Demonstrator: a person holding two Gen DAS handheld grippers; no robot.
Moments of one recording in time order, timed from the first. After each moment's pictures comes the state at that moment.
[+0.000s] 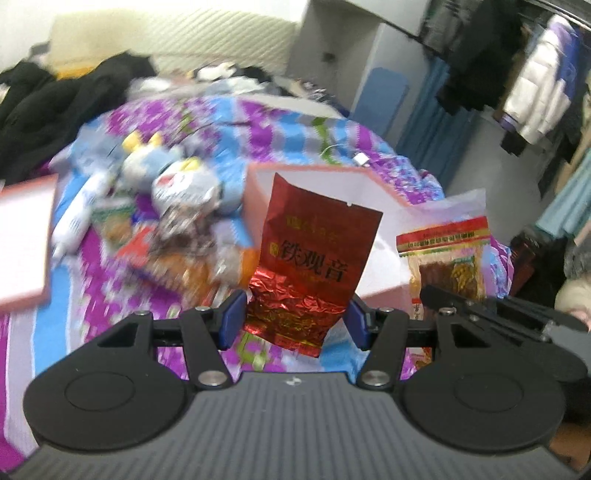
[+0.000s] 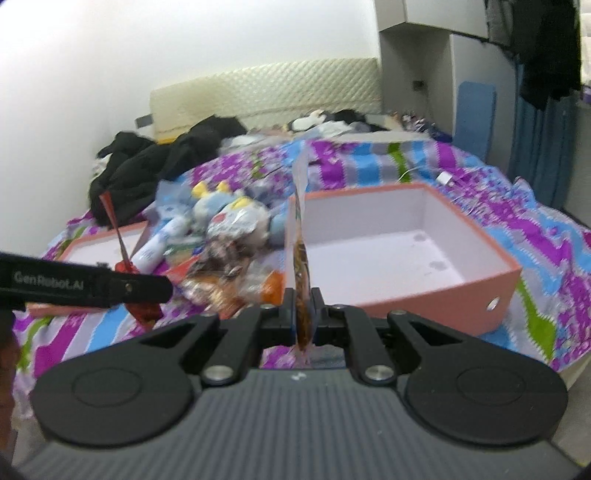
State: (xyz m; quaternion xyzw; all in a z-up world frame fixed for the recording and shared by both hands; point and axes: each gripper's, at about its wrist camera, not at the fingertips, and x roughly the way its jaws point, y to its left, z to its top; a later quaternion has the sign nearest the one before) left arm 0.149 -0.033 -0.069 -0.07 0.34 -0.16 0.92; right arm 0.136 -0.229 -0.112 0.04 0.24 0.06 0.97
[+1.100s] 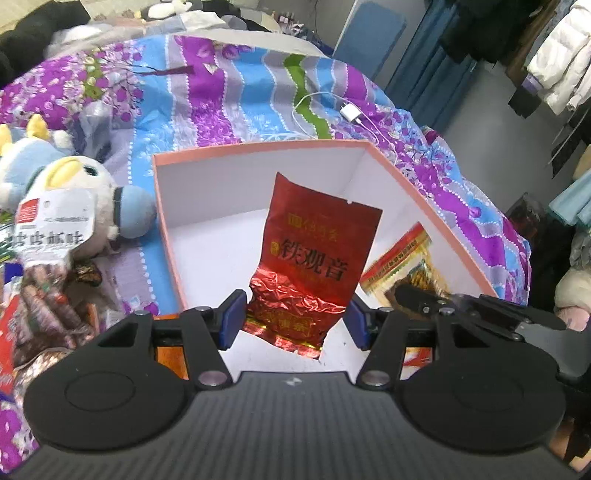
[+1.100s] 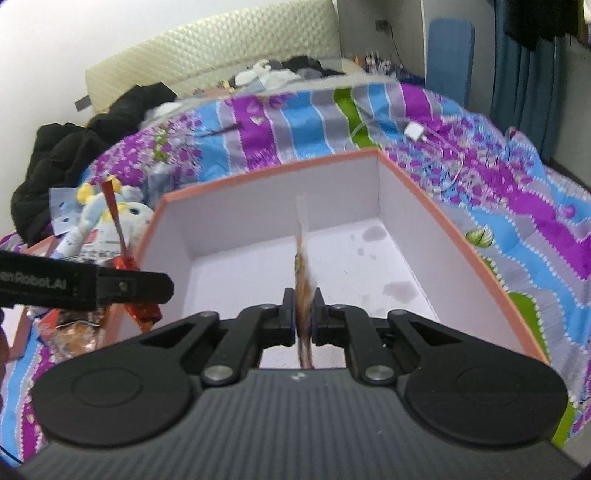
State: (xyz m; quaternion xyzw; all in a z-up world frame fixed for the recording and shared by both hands) left arm 0.423 -0.145 -0.143 -0.06 0.45 -0.21 0.87; right arm 0.352 -0.325 -0.178 0.08 0.34 0.02 0.94
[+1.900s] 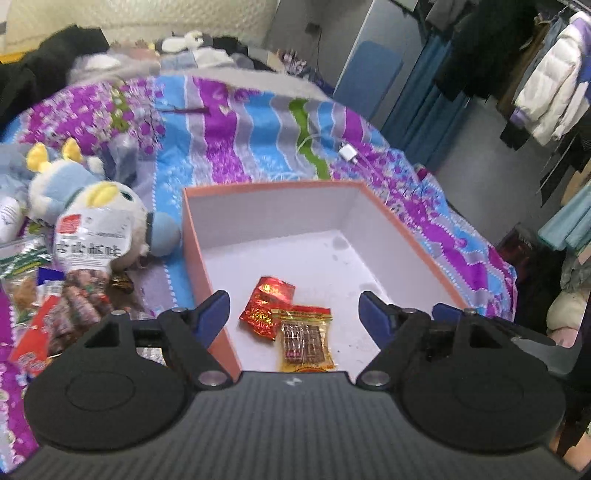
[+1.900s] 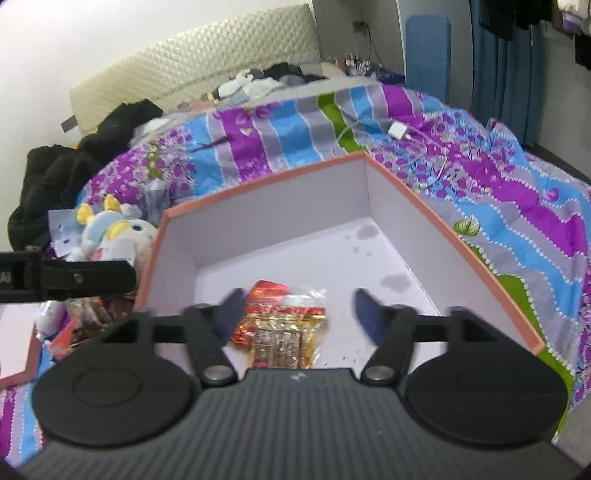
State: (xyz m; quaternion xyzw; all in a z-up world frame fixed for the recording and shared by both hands) left arm 0.358 -0.107 -0.090 -0.08 0.38 -0.19 0.90; right arm 0.310 -0.312 -0.145 0.10 0.31 0.00 0.94
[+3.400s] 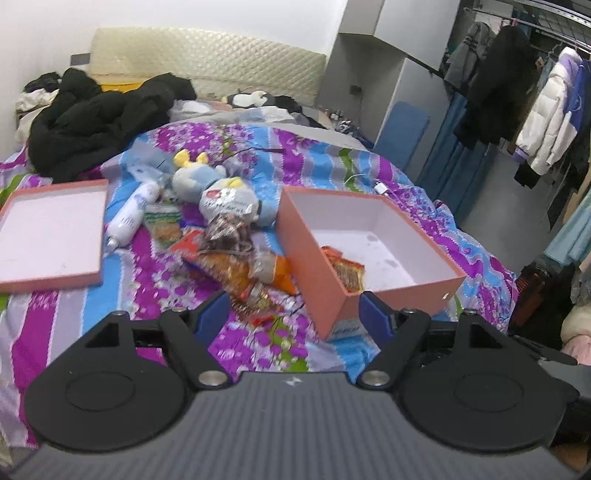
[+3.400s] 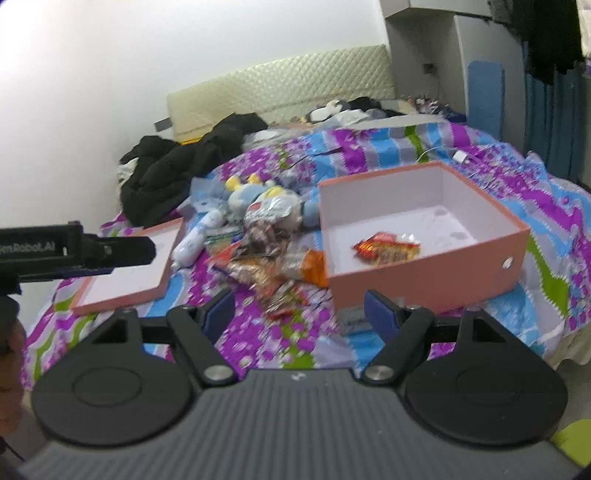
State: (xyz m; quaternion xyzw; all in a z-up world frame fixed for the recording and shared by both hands) left arm 0.036 0.022 -0.046 -0.10 0.30 -0.11 0.94; right arm 0.066 -0.207 -0.112 0.08 0.26 0.12 0.95
